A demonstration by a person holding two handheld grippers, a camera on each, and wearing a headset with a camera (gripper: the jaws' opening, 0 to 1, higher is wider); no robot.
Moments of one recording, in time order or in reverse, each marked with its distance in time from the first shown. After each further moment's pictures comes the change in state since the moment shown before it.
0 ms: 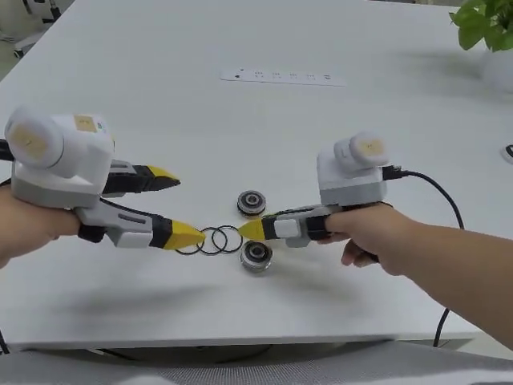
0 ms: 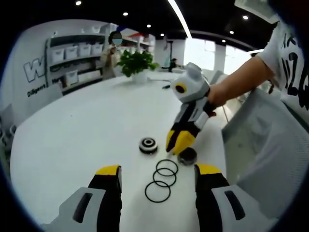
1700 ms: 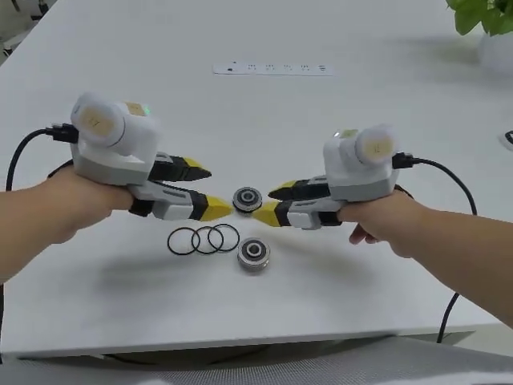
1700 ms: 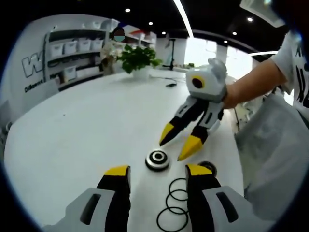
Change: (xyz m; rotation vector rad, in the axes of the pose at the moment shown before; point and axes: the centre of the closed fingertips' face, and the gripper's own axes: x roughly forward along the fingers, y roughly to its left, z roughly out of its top) left arm 0.062 0.020 0.013 -0.030 0.017 -0.025; right arm -0.011 -0.049 0.016 -0.329 -0.024 -0.143
